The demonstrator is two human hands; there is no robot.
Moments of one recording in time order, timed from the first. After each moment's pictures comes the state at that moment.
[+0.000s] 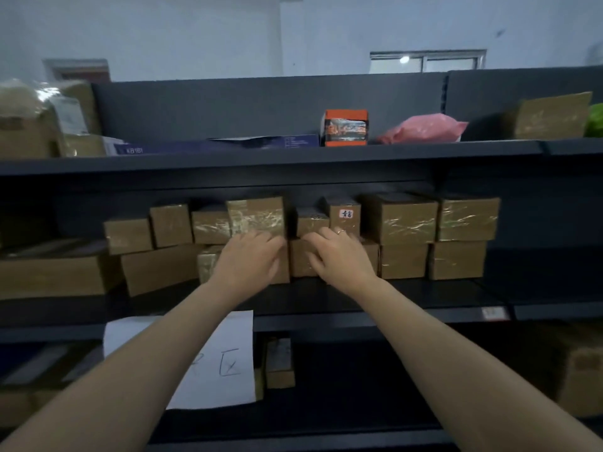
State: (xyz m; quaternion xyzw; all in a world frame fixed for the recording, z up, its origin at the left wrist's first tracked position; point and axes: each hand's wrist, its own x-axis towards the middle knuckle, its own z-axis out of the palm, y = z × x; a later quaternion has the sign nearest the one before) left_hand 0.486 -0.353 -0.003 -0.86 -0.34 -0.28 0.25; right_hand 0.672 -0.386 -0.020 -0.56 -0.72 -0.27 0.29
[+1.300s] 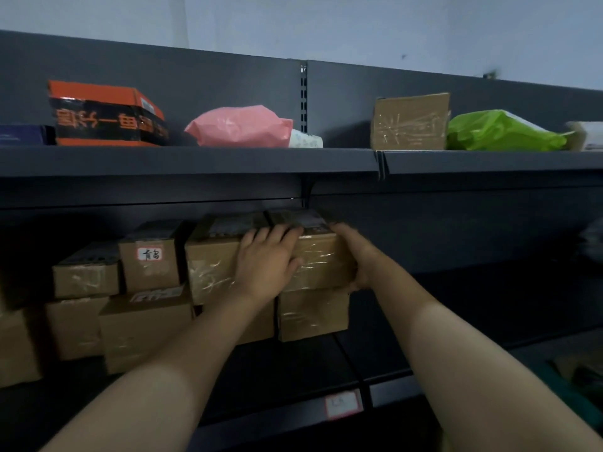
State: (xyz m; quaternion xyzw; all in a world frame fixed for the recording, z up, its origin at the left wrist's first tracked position) left_hand 0.902 -0.281 -0.002 -0.86 -0.32 -0.34 0.21; right_hand 1.065 -0.347 0.017 -0.62 -0.26 0.41 0.61
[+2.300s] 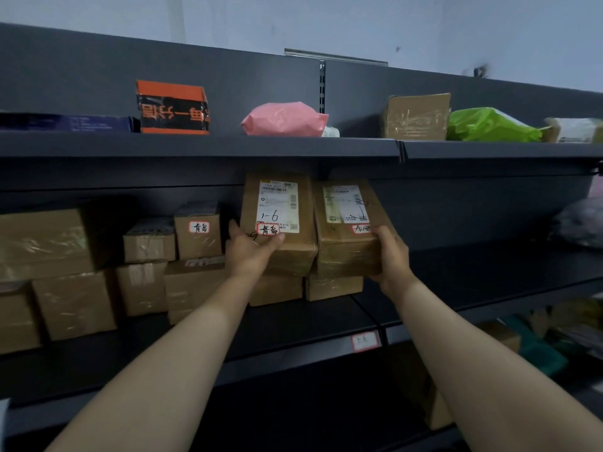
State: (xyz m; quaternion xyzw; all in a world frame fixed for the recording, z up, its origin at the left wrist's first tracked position) left_hand 0.813 -0.284 -0.019 -0.66 -0.43 -0.49 -0.38; right_hand 1.001 -0.409 -0.030 -0.50 -0.24 0.27 0.79
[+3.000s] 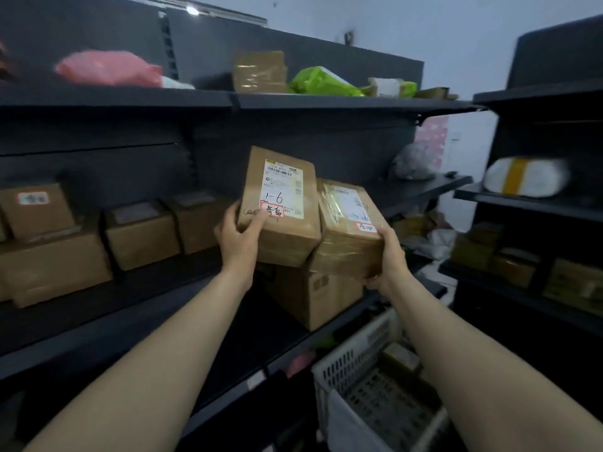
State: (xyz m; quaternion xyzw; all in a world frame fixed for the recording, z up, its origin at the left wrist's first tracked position) left_hand 0.898 -0.494 -0.067 -0.65 -0.23 -0.43 -0.58; right_hand 1.046 -0.661 -0.105 -0.53 0.01 0.20 0.83
